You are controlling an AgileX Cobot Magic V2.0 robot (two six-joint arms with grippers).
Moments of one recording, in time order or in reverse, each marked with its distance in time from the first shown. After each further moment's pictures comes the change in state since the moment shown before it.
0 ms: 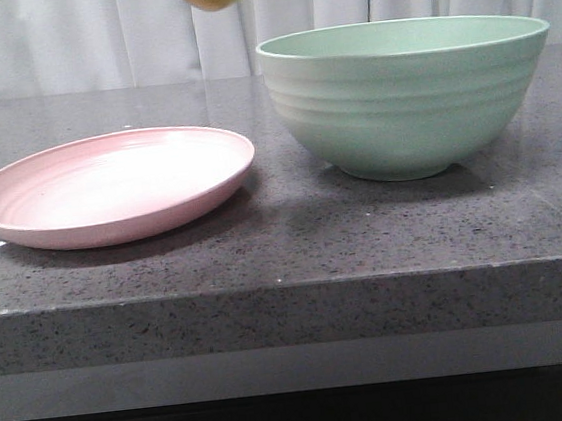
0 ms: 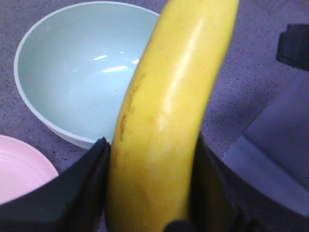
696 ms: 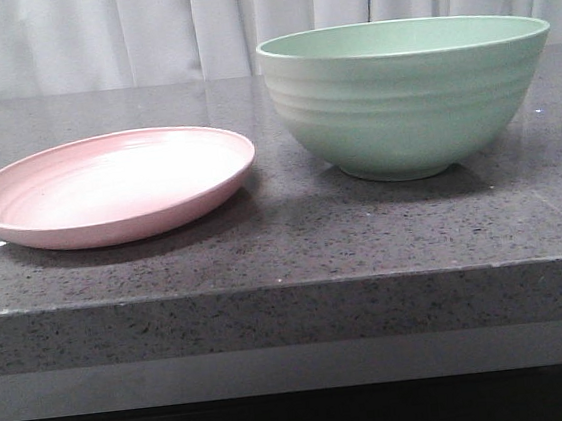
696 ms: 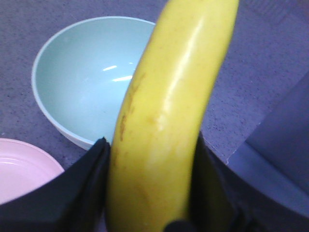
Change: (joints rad) left arm 0.014 -0.023 0.000 0.008 -0.001 0.000; right arm -0.183 -0.447 0.070 -1.258 0.036 0.877
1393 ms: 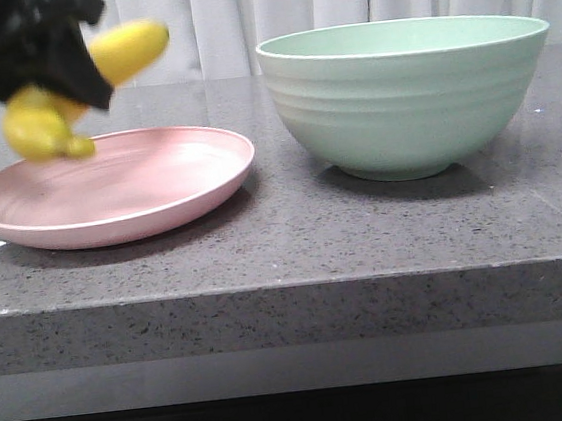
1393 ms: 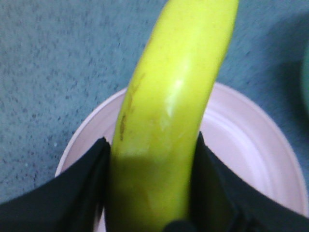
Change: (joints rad) left arm 0.425 0.131 0.064 0.041 -0.010 0.000; right arm -0.004 -0.019 0.002 -0.333 0.000 0.002
